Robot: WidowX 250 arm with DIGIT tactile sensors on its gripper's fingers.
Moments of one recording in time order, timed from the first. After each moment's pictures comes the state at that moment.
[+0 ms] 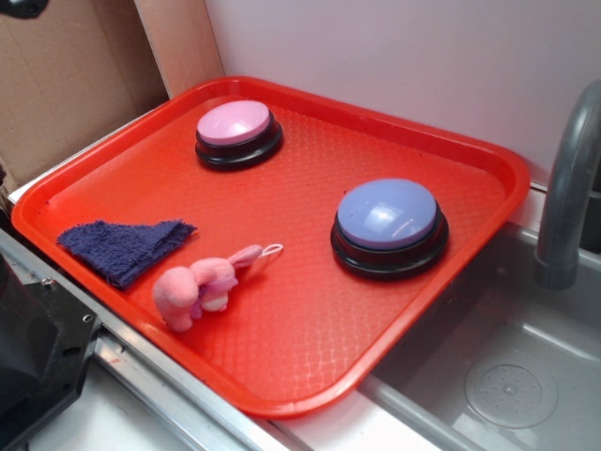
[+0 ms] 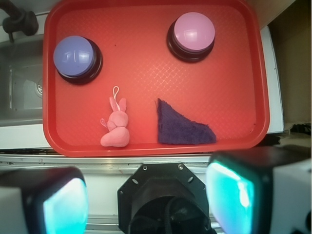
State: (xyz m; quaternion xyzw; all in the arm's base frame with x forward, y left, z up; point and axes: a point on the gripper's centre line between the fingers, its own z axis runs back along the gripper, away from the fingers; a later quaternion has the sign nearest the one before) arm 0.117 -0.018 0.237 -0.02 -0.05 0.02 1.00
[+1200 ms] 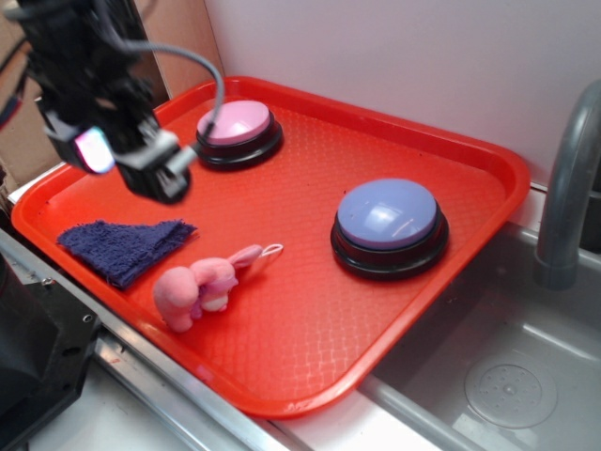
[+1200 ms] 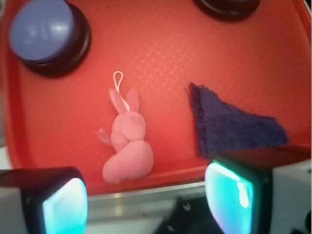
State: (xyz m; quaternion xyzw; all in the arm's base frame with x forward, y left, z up) arm 0.140 -0.054 0.104 -0.02 -0.03 0.09 1.00
